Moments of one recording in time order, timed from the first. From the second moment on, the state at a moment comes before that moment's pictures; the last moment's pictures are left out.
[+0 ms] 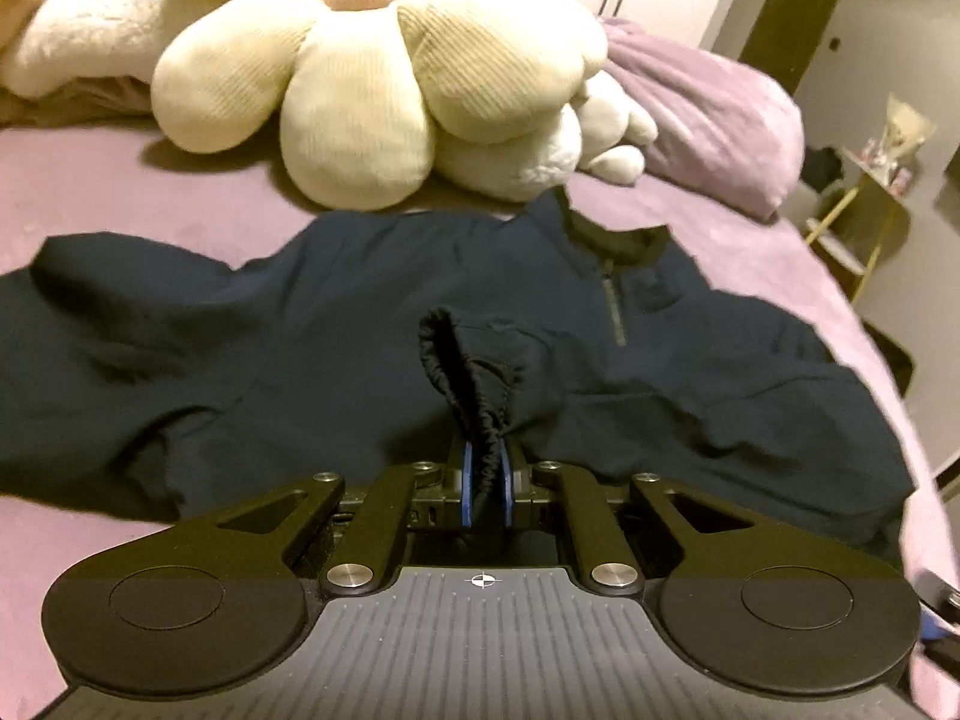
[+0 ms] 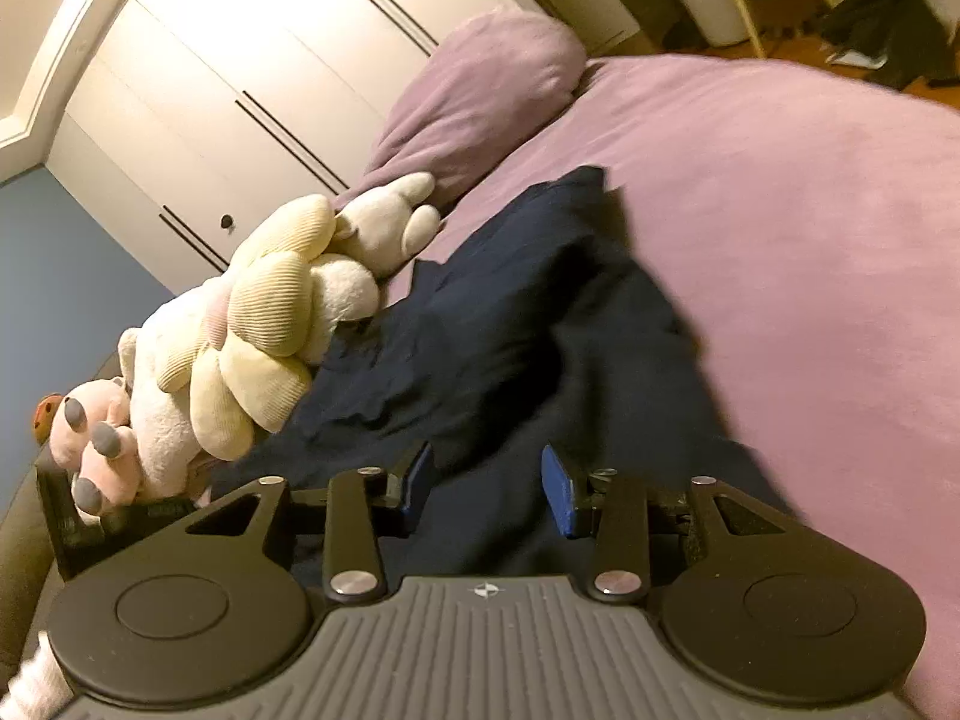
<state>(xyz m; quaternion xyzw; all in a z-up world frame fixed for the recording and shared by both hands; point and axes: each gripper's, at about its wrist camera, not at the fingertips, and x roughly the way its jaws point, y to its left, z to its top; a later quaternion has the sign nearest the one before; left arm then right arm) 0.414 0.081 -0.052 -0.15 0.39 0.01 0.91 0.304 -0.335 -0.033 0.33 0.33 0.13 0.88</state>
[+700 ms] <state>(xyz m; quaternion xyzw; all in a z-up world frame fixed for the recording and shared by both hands) 0.439 0.056 -0.040 -0.14 0.34 -0.03 0.93 0.392 -0.362 -0.048 0.40 0.29 -0.02 0.87</state>
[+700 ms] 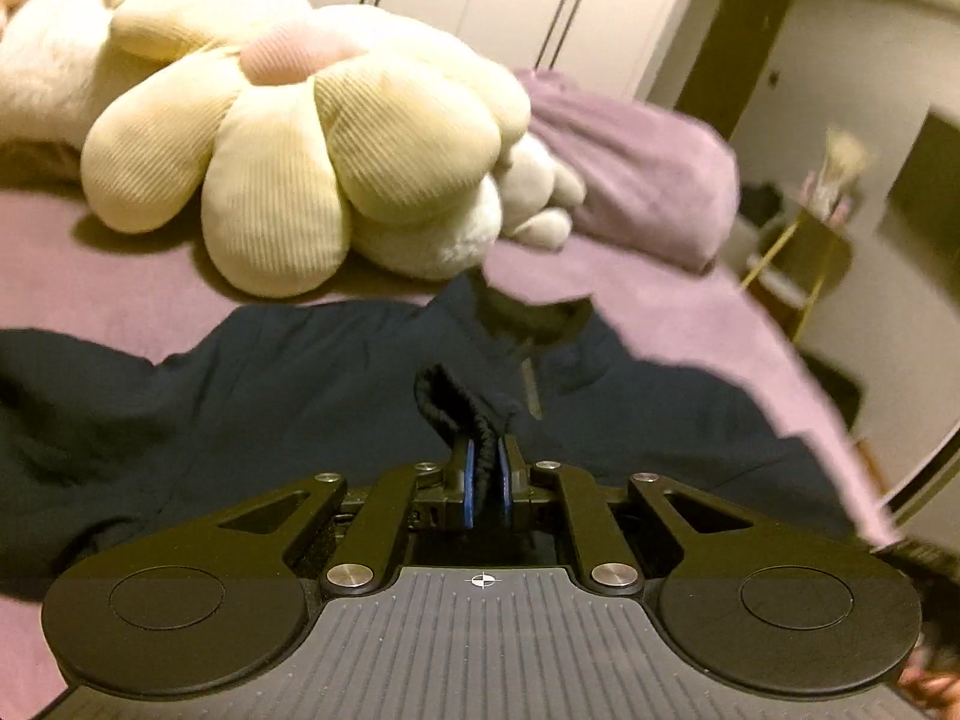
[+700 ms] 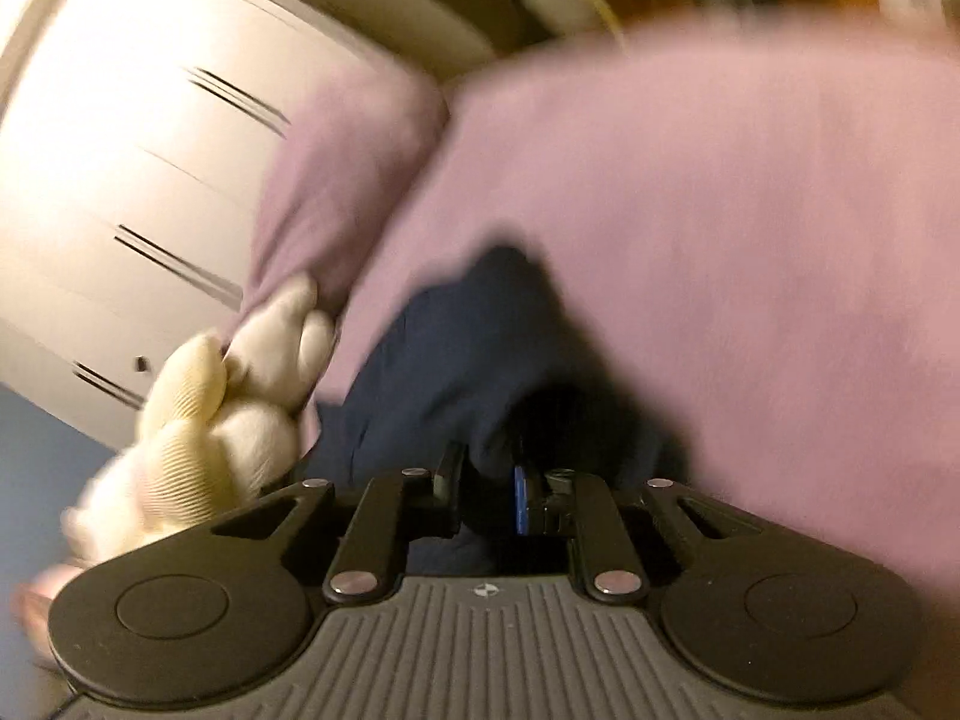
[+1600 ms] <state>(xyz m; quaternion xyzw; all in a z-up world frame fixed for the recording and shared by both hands) 0.418 0.062 -0.087 -0.07 0.36 0.02 0.93 0.347 -0.322 -0.016 0.15 0.30 0.03 0.94</state>
